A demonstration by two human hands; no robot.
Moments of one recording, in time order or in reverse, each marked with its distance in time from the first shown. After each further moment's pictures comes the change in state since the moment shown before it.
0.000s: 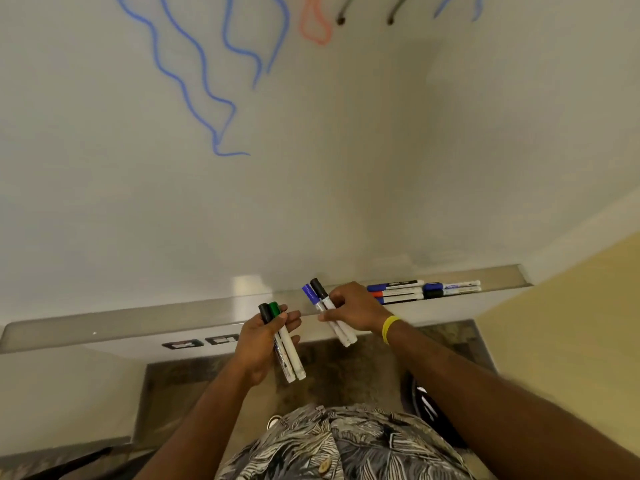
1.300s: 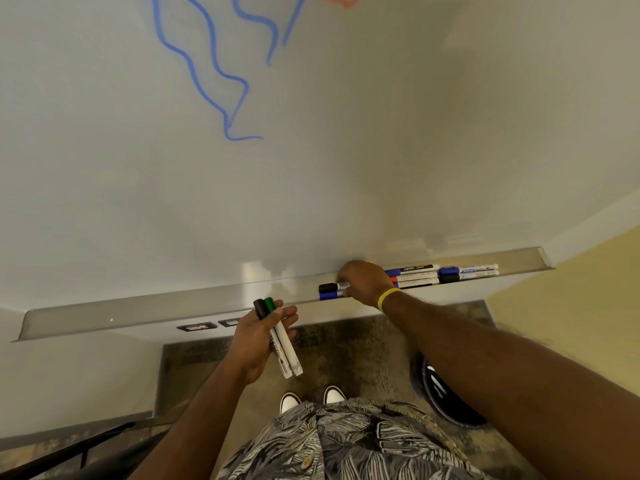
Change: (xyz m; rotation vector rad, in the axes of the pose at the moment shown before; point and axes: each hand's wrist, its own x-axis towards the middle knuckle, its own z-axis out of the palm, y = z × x) left_hand -0.007 0.002 -0.031 -0.010 0.008 -0.011; right_hand 0.062 0.029 0.008 -0.766 0.011 -0.127
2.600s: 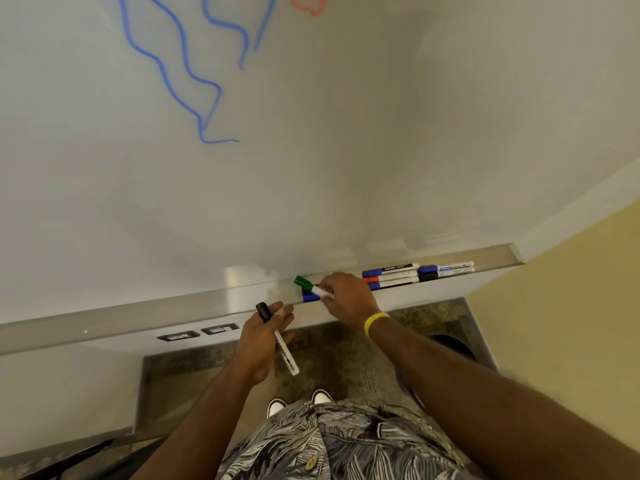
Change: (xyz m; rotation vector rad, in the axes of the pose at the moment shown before) left_hand 0.012 -0.019 0.029 0.014 0.024 -0.025; right_hand -0.041 -0.025 0.010 0.348 0.236 0.102
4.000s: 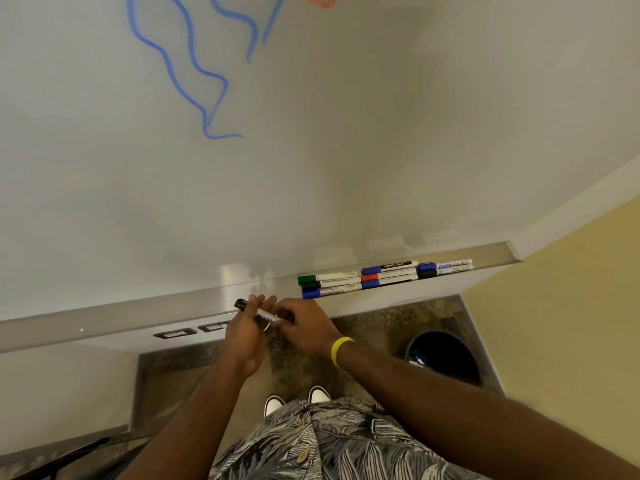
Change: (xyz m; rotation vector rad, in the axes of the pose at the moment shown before) left_hand 0.011 0.008 -0.018 -0.208 0.029 -0.005; right_hand -0.032 -0.075 0.037 0.446 -0.101 -0.091
